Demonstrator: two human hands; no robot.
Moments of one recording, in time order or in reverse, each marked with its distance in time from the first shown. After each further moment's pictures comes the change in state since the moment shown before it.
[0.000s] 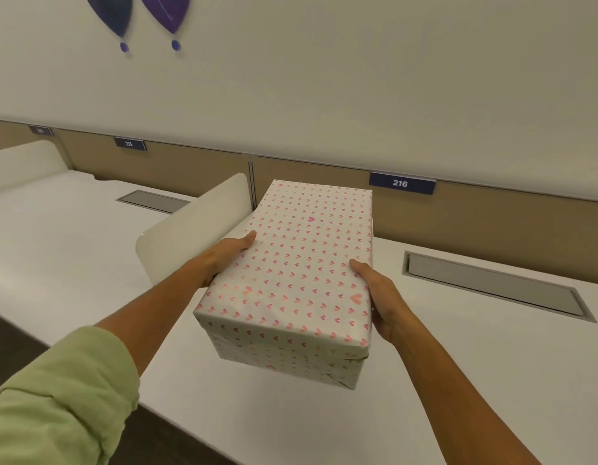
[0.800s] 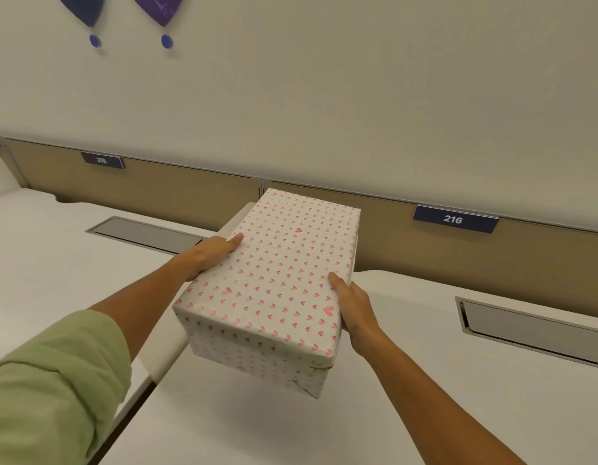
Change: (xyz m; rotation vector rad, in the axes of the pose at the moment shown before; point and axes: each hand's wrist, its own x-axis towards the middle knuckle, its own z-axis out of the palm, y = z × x) left_hand 0.222 0.076 -0.184 0.284 0.007 0.058; right_hand 0.210 -0.028 0.184 -0.044 0.127 -0.045
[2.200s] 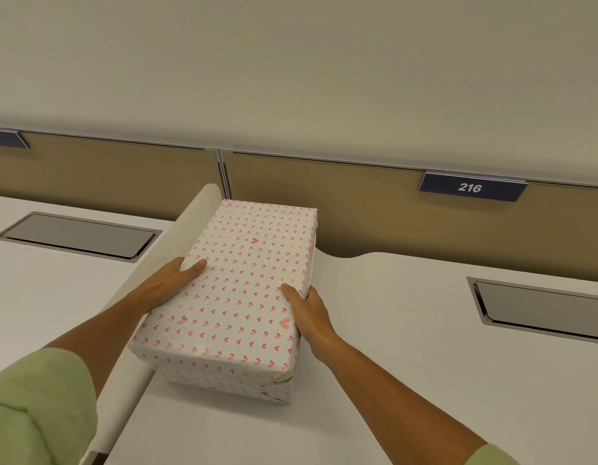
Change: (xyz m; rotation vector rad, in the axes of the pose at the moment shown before) left_hand 0.180 -0.068 0.010 0.189 0.020 -0.008; right_hand 0.145 0.074 0.048 -0.145 0.026 0.206
